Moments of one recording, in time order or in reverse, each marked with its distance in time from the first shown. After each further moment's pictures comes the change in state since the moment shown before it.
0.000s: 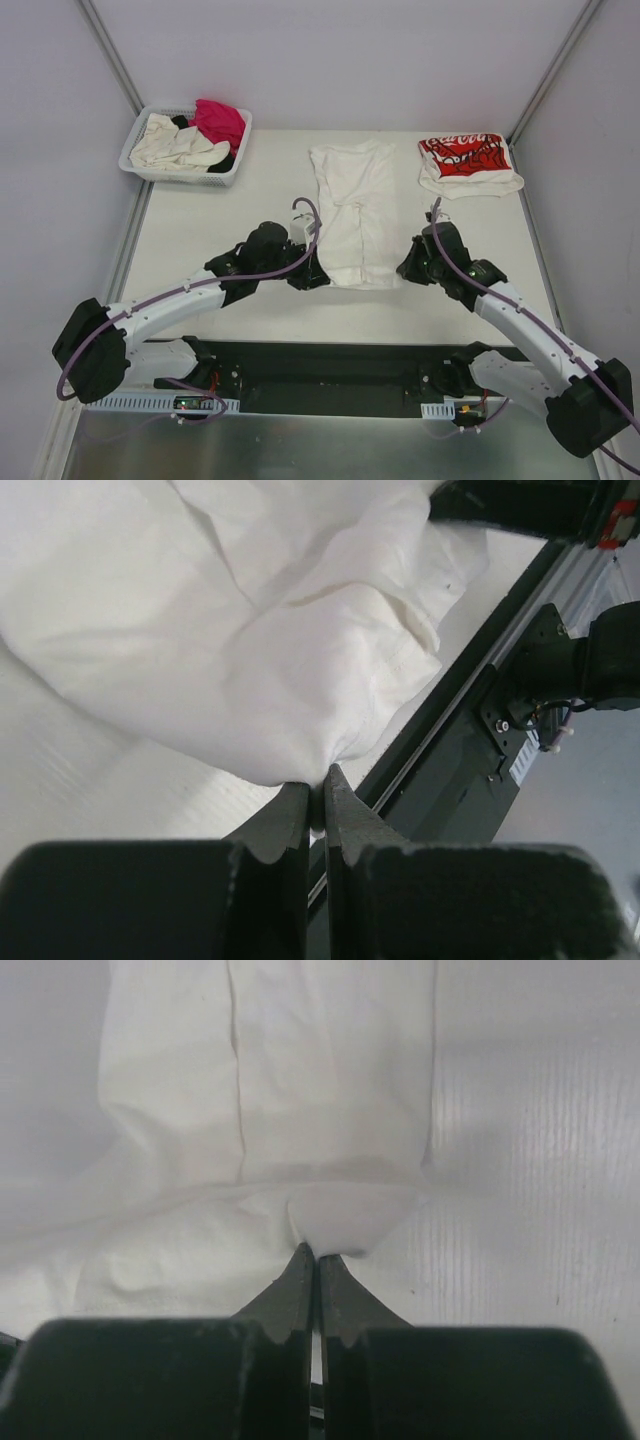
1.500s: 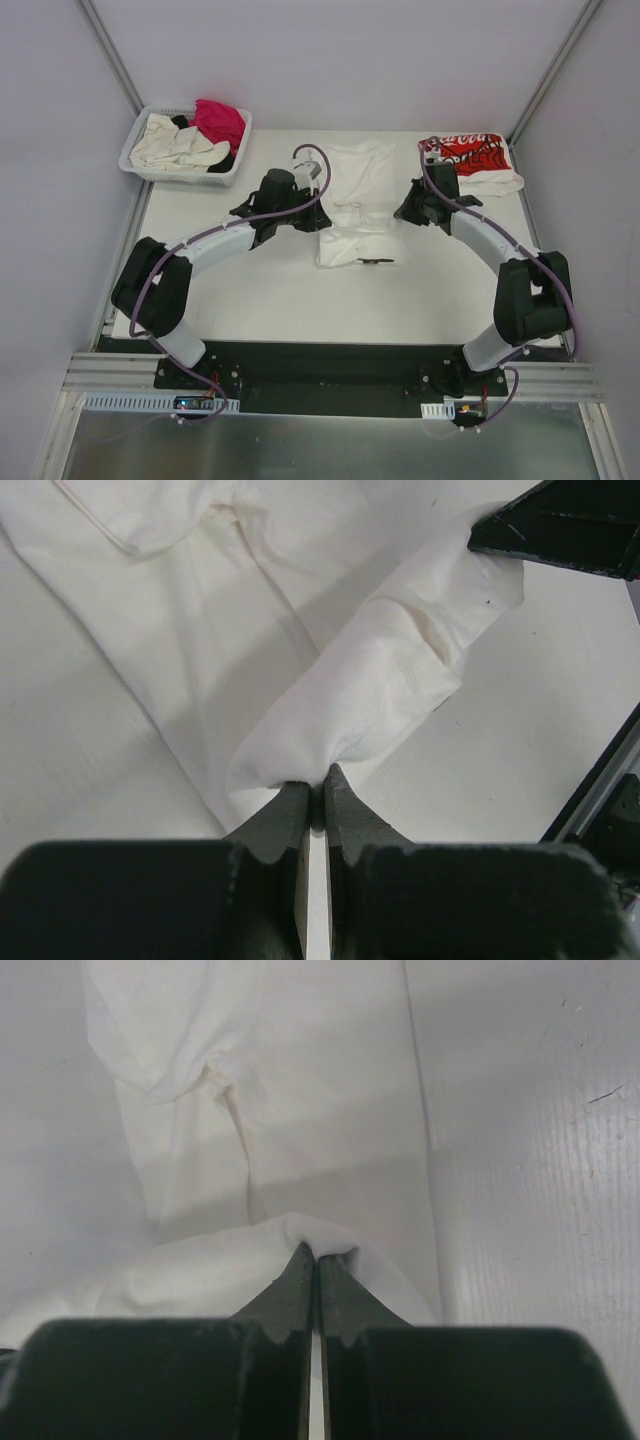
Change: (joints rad) left arm 0.249 0.451 0.334 0.112 0.023 0.098; right arm -0.269 0.620 0.425 0.221 -0.126 -0.077
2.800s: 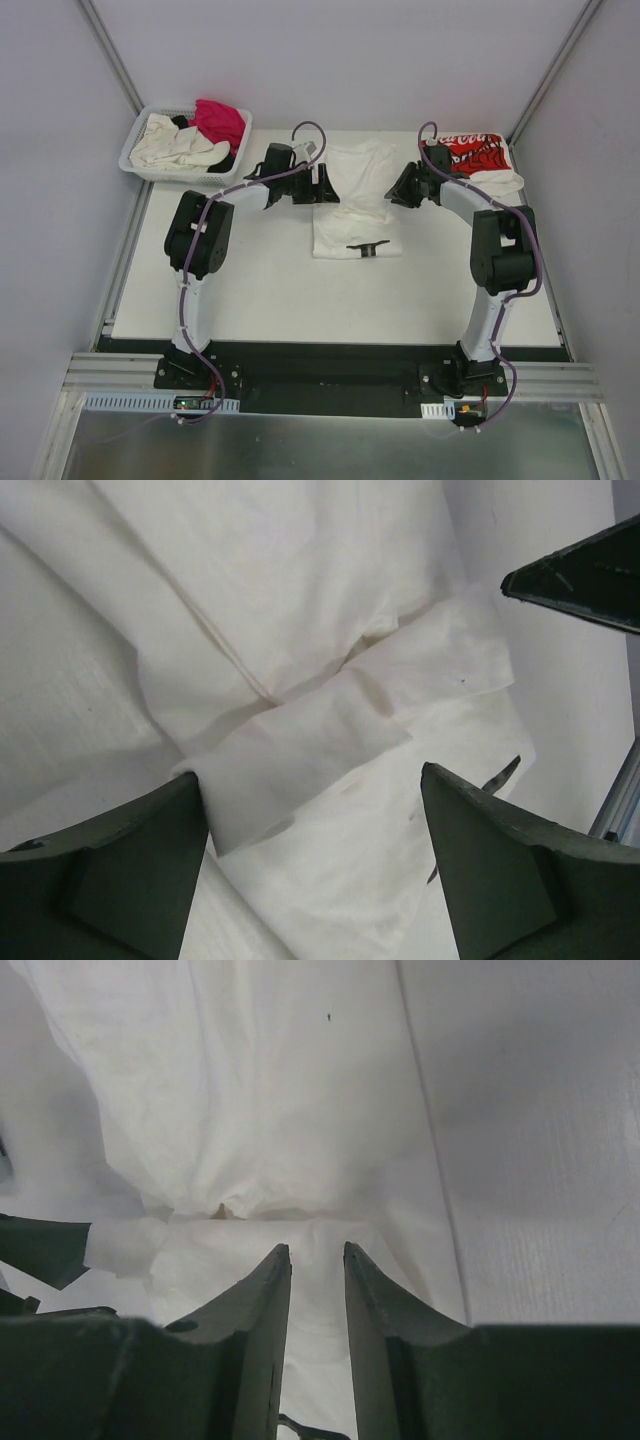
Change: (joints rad) left arm 0.183 0.523 0.425 -0.011 0.238 -0.051; right arm -0.091 0.401 0.302 0.048 -0.162 0.082
